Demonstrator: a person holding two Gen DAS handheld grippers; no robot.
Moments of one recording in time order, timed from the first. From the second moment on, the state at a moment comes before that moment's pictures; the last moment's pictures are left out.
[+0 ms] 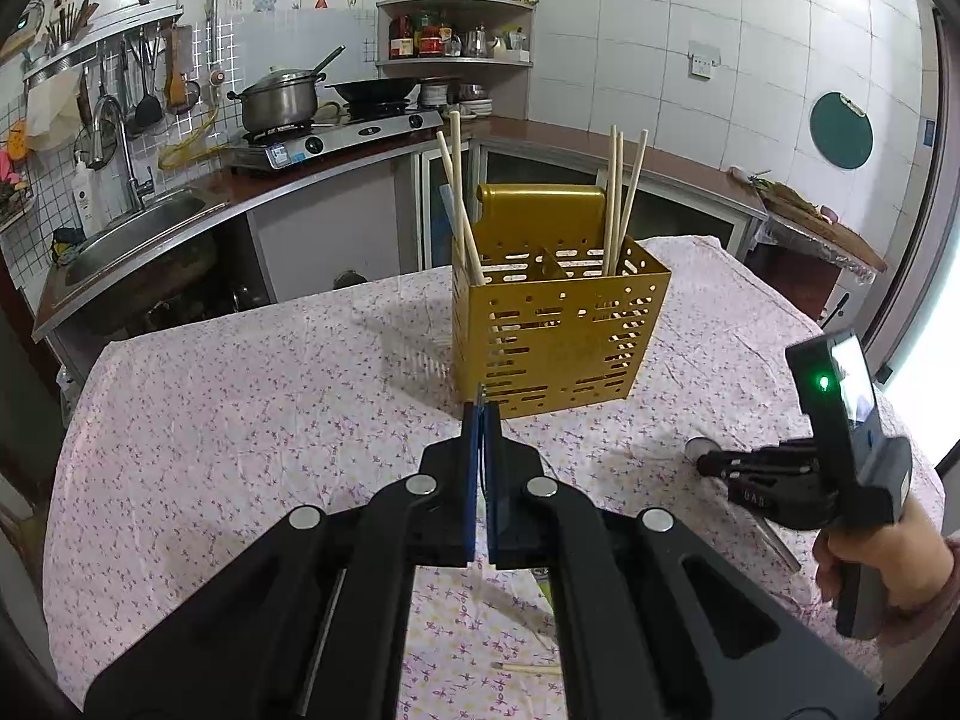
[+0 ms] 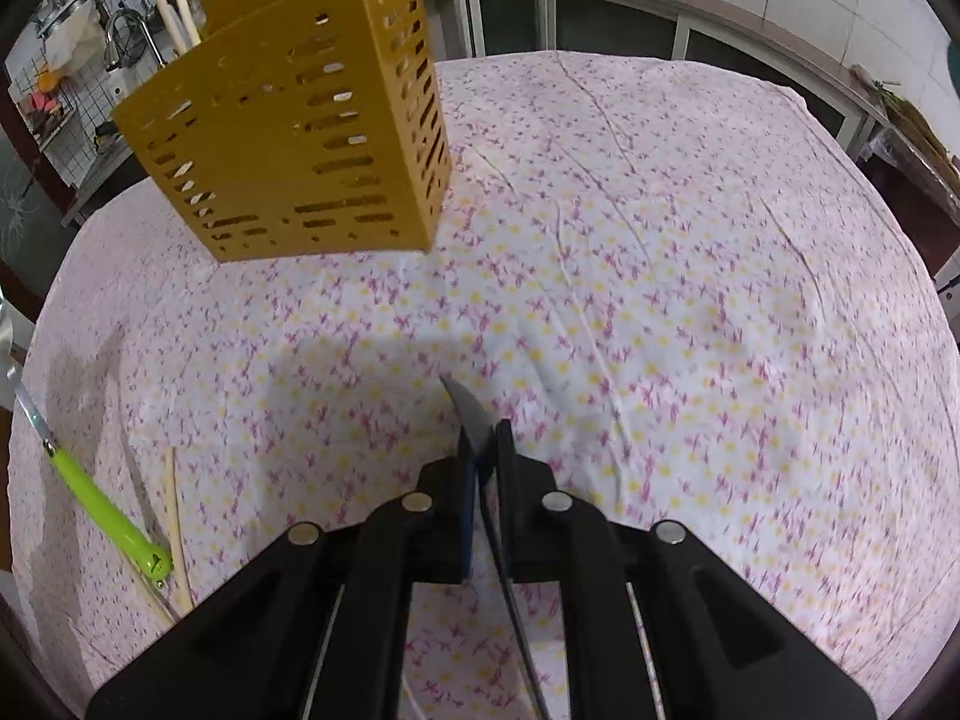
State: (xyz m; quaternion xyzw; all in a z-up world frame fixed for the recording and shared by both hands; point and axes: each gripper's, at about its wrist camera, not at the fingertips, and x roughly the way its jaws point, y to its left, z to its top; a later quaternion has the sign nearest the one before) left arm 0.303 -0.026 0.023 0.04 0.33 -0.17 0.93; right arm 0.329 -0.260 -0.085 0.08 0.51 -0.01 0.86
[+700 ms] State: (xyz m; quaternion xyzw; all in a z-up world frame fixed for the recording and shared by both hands) left arm 0.314 -0.045 0.089 0.07 0.25 -0.18 0.95; right arm 0.311 -0.283 0.057 0.14 0.26 0.03 0.96
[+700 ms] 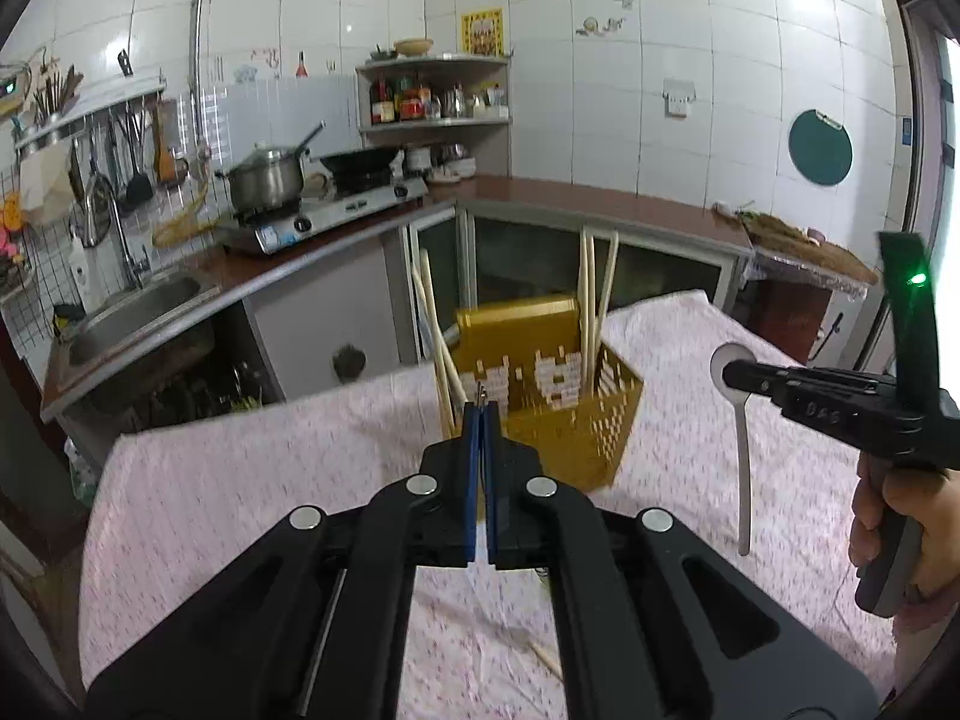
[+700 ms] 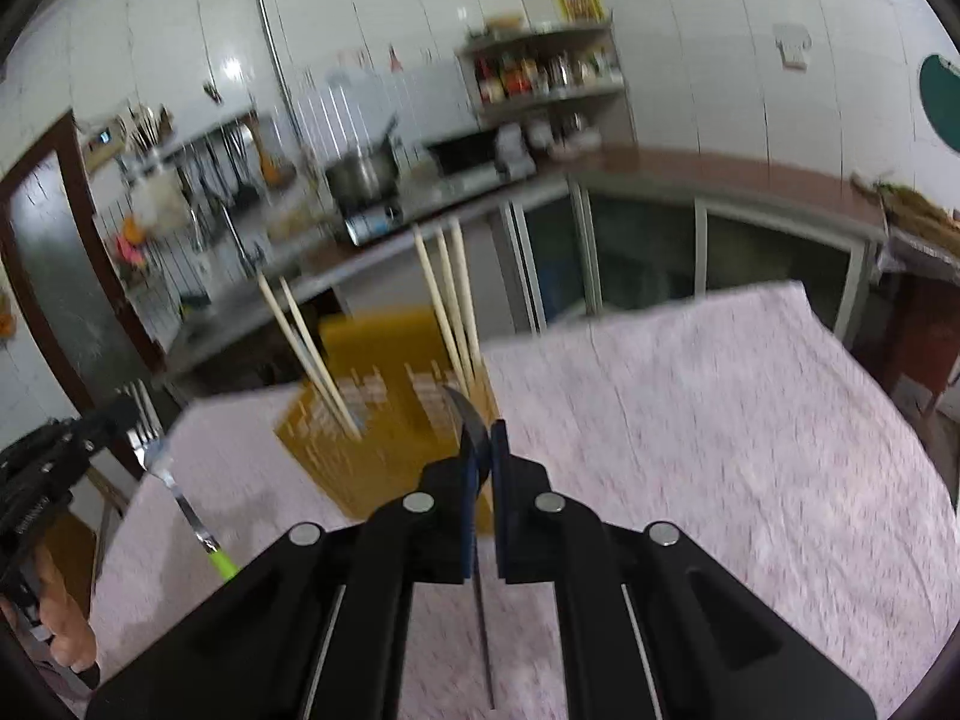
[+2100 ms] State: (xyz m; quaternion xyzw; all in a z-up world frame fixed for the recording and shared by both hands) left arm 0.435 -0.052 0.068 0.04 0.21 -0.17 0.96; right arm 0.394 -0.243 0.038 0.08 0.16 0.02 0.98
